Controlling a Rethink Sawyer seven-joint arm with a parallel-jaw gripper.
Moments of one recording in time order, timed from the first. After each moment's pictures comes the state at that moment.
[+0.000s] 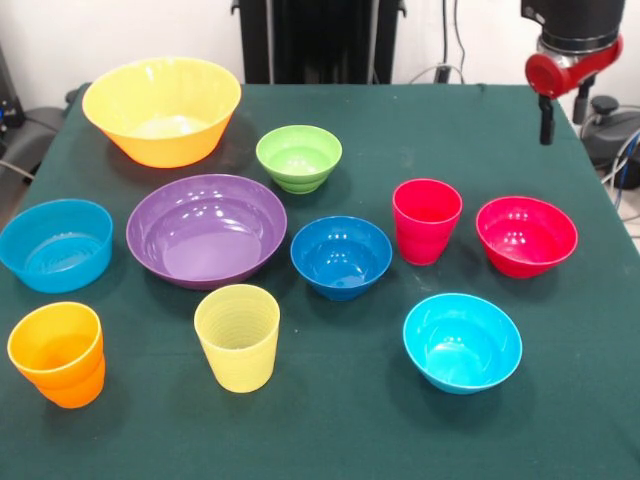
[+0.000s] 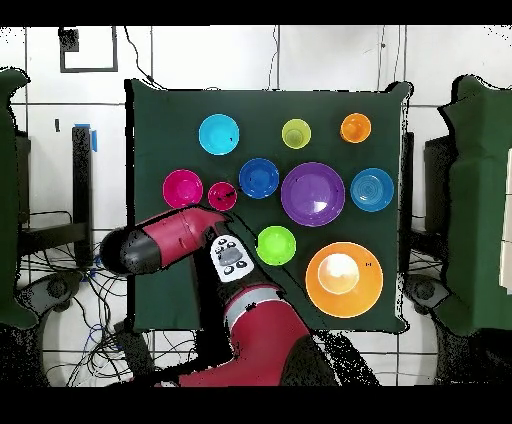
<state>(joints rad) -0.15 -0.63 0.41 1.82 -0.33 0.43 1.56</state>
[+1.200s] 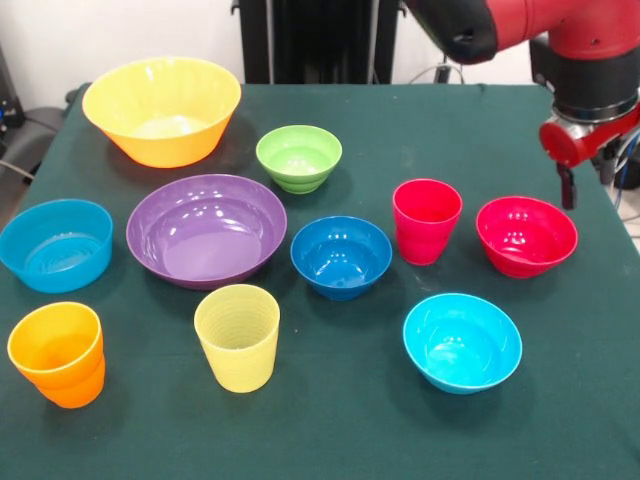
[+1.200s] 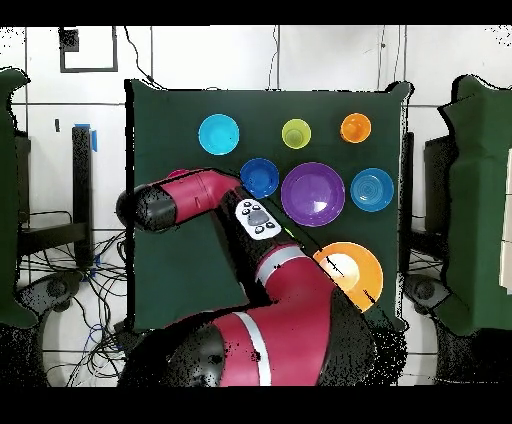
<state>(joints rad) -0.26 -0.46 0.54 1.62 -0.39 0.50 1.56</state>
